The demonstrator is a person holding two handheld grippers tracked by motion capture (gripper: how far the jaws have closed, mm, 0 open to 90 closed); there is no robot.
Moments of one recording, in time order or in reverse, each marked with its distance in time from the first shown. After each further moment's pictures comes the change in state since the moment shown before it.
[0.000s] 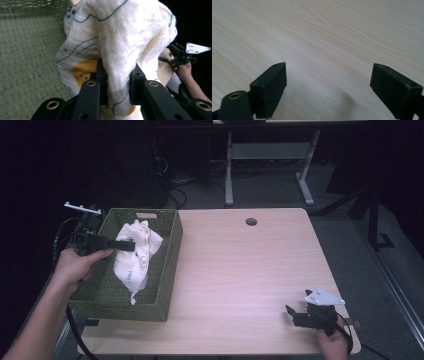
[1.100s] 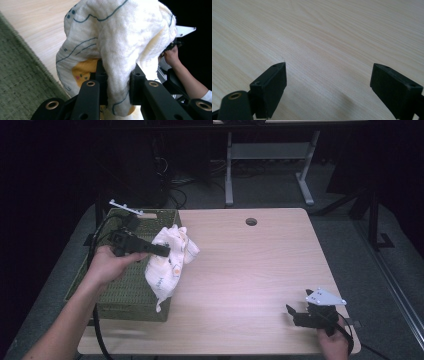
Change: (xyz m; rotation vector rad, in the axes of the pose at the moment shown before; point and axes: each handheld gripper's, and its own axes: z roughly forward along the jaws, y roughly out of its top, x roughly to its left) left arm -0.066 0.017 0.061 0.127 -0.081 0.129; right arm -0.001 0.001 -0.002 -0.008 -0.002 0.005
